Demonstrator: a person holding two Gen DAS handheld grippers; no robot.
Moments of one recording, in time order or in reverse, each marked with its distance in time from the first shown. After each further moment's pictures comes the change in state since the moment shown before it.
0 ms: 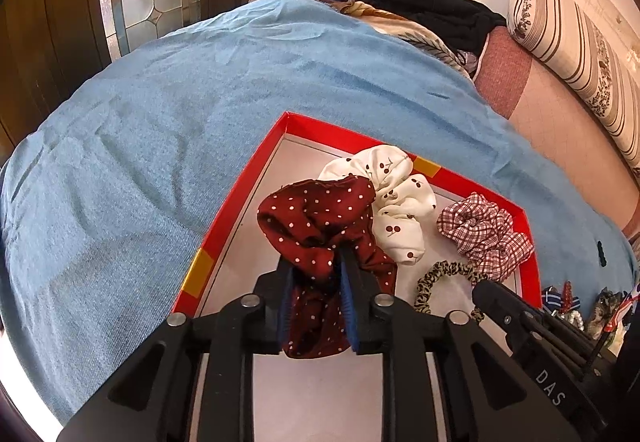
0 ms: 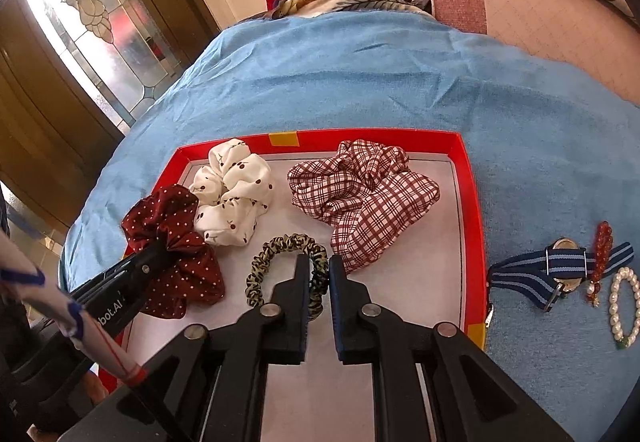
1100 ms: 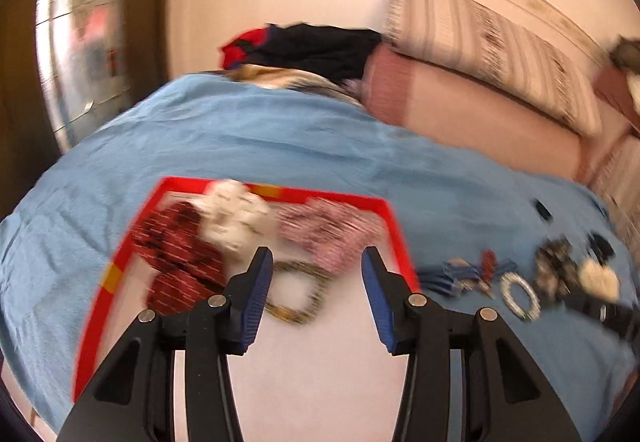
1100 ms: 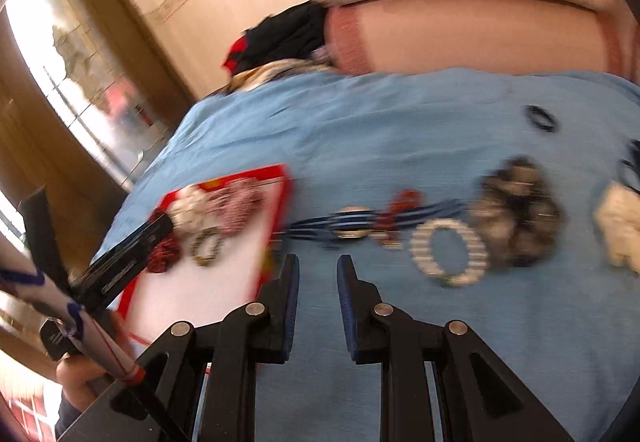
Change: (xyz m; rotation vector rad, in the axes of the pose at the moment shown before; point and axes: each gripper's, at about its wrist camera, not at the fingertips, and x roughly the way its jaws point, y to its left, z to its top) left arm -0.064 -0.114 -0.053 0.267 -0.199 -0.161; right arm -0.171 -0.145 -0.065 0.146 -0.182 -0.013
